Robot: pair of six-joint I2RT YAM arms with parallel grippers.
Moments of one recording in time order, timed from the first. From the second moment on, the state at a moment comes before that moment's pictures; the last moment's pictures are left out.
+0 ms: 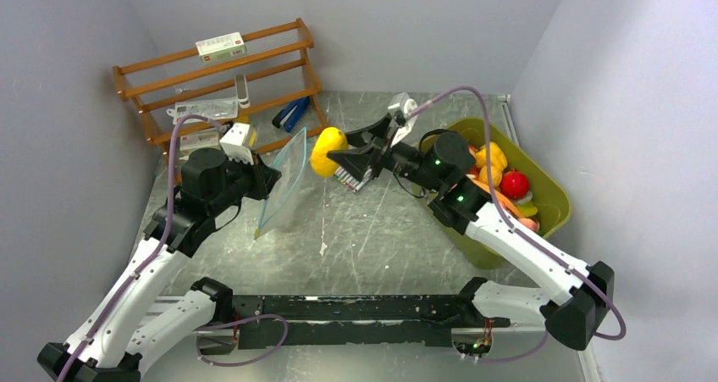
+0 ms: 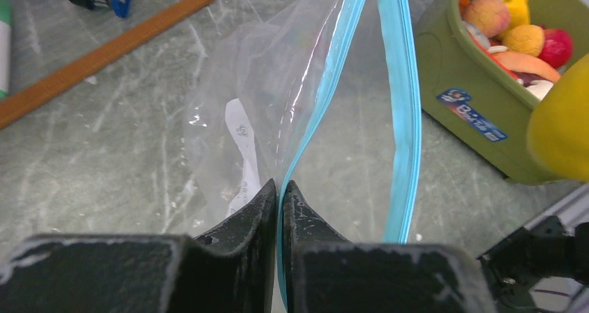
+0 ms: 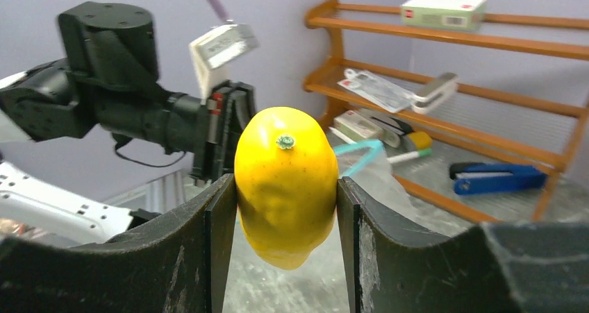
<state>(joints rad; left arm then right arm) -0.44 0.79 0.88 -0.43 0.09 -0.31 0.75 1.10 1.01 0.29 -0.37 0.24</state>
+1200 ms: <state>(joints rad) -0.44 0.73 0.84 -0.45 0.21 -0.39 1.01 1.31 0.94 0.50 -0.19 0.02</state>
